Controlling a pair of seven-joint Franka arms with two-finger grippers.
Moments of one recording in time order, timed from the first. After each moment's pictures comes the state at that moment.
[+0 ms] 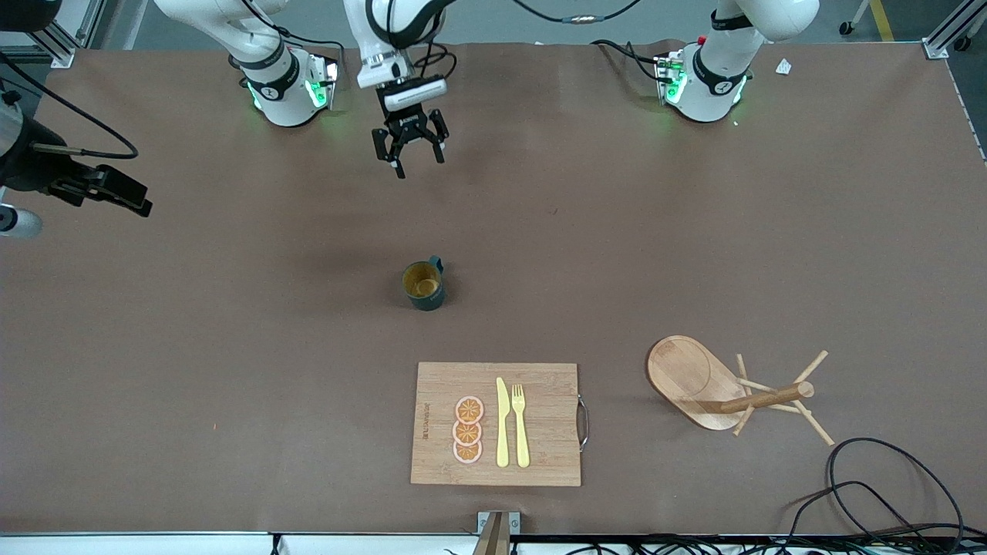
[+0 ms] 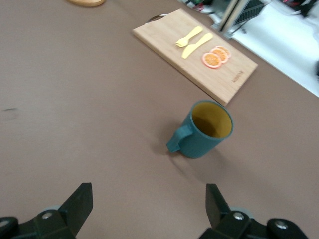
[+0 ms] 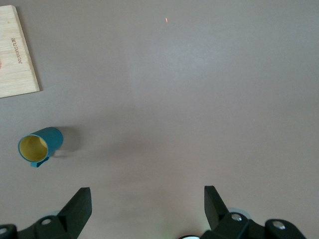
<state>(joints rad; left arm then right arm) -1.30 0.72 -0.09 -1.24 0.76 1.78 -2.38 0.13 0.06 -0.06 -1.45 -0.01 1.43 0.25</state>
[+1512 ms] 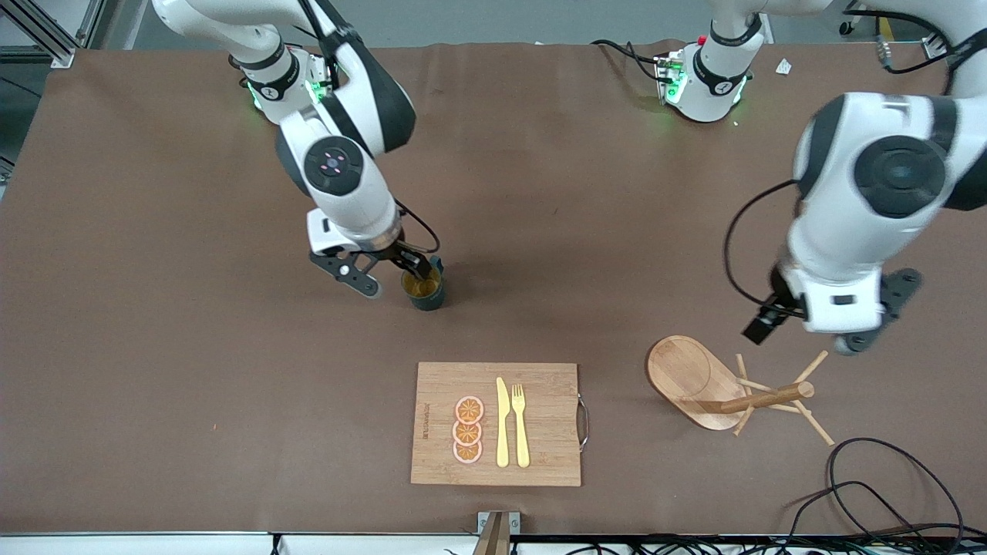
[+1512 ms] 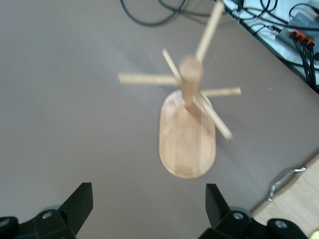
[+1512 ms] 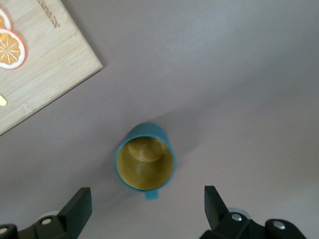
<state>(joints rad) -0.15 0.33 -0.10 -1.42 0.23 1.78 -1.01 0.63 0.38 -0.05 -1.73 0.05 2.07 1.13</state>
